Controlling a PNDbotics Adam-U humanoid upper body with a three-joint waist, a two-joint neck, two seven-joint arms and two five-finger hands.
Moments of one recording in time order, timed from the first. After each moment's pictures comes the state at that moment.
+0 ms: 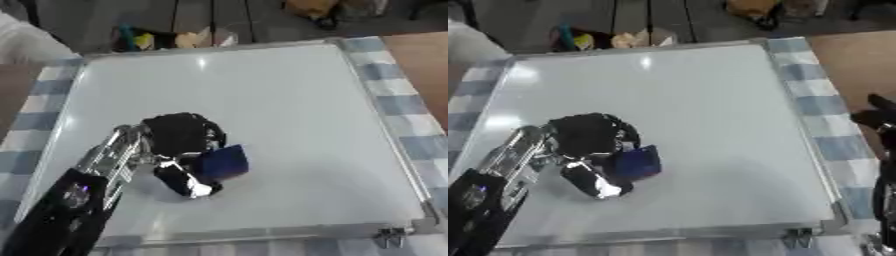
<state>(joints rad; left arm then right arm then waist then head) -0.87 0.18 -0.34 -1.31 -1.32 -0.72 -0.39 -0.05 -0.22 -0.18 -1.98 0.16 -0.73 -0.18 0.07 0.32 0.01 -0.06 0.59</state>
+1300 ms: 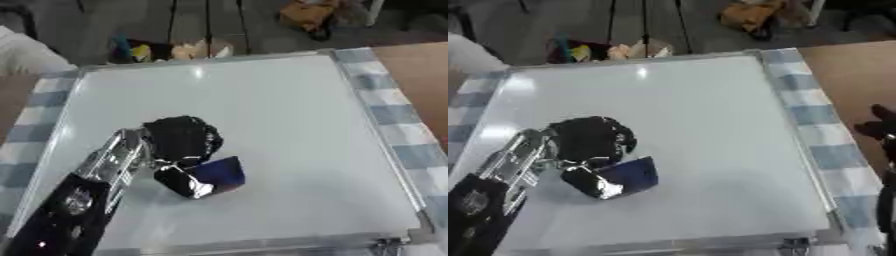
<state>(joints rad) -0.89 0.17 -0.31 -1.29 -1.42 -0.72 -0.39 -0.06 -0.22 -0.19 -1.98 0.14 -0.72 -0.18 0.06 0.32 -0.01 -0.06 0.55</state>
